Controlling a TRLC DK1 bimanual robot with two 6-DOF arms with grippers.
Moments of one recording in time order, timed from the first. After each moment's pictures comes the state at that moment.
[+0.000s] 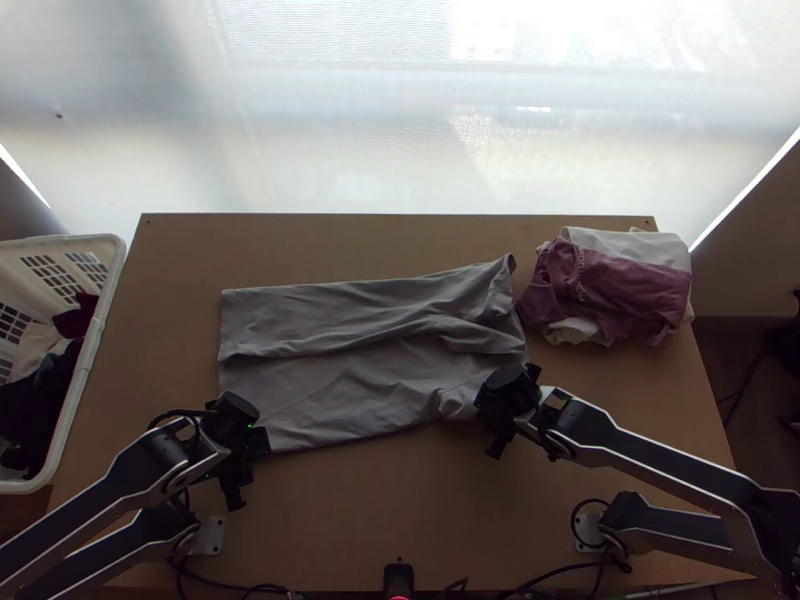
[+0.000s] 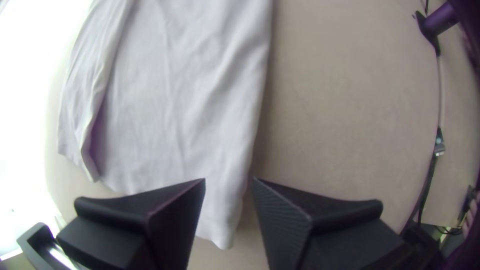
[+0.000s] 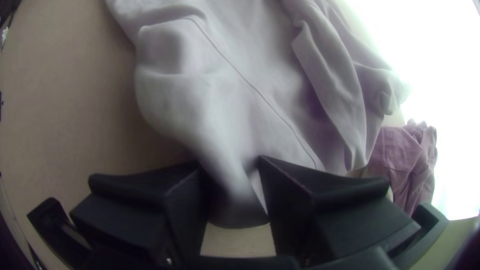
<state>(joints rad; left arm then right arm) -0.67 0.84 0.54 -0.95 -0.15 0.57 0.82 1.25 0.58 -0.35 0.21 -0.39</state>
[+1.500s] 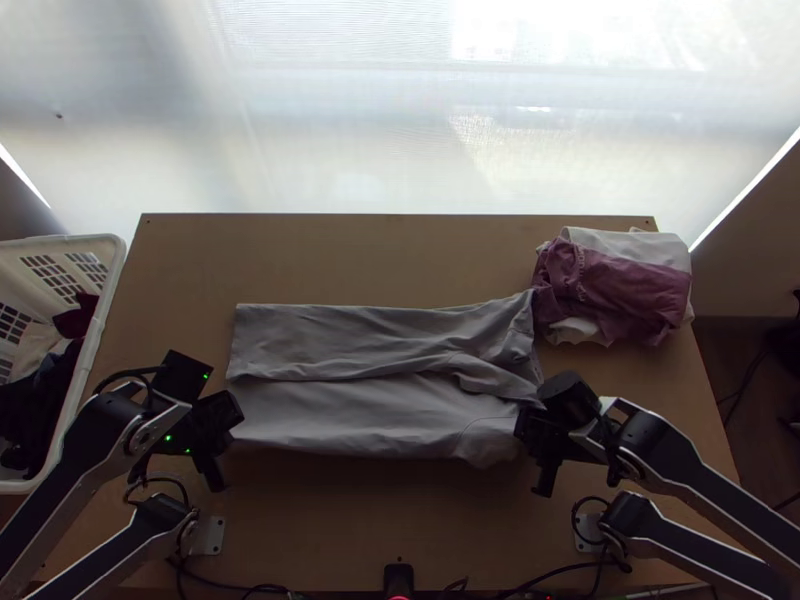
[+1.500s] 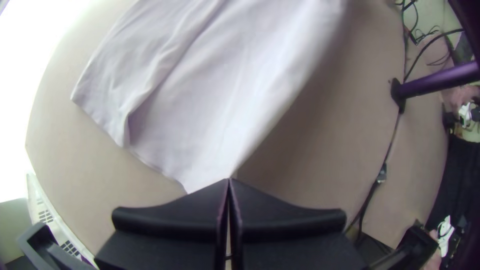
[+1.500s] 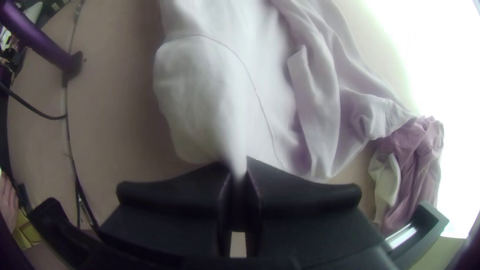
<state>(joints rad) -0.37 0.87 0.82 -1.24 0.07 0.60 0.78 0.89 0.69 -0.91 -0.04 -0.48</state>
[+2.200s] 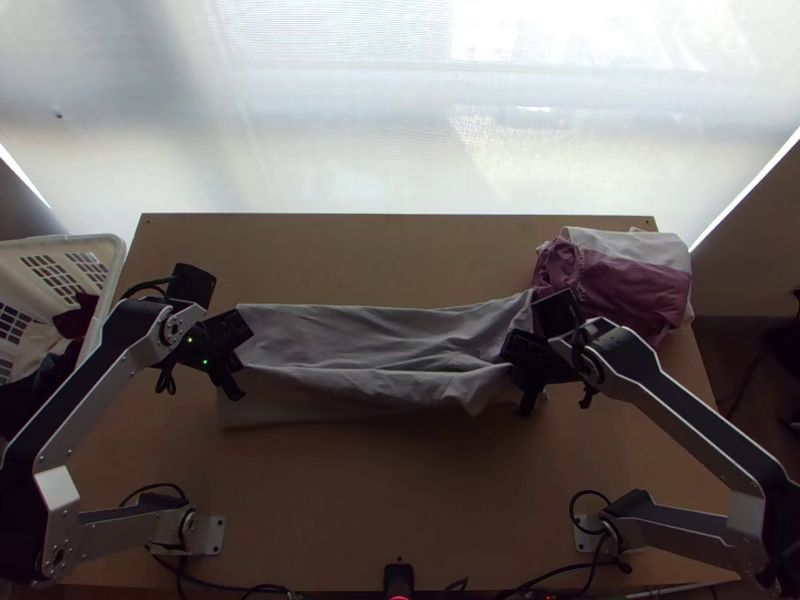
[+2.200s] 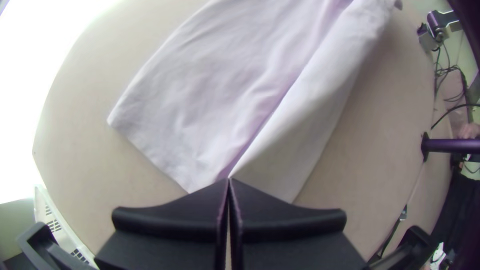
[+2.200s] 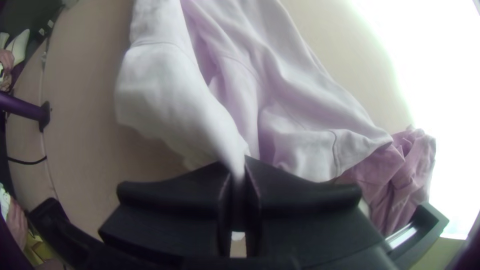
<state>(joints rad) -0.14 1.35 1.08 -1.02 0.09 0.74 0.49 1.30 0.96 -0.79 -0.13 -0.65</state>
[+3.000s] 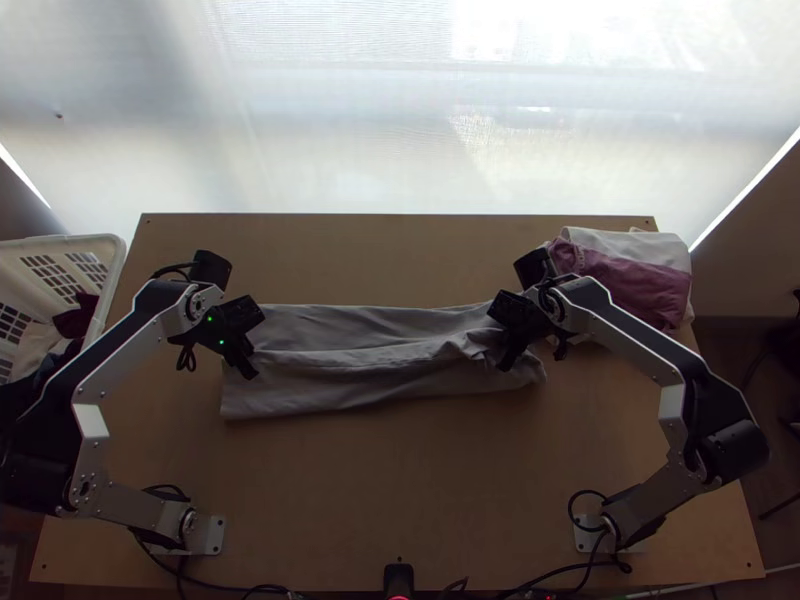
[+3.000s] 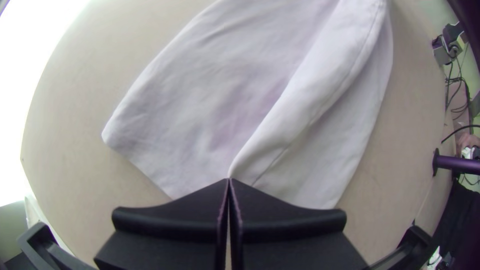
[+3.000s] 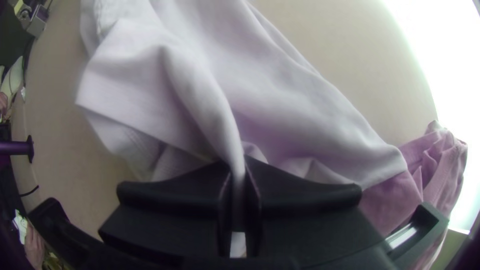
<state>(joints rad) -0.11 1.58 1.15 -0.90 0.10 0.74 0.37 1.72 1.19 -0.73 -0.16 -0.65</state>
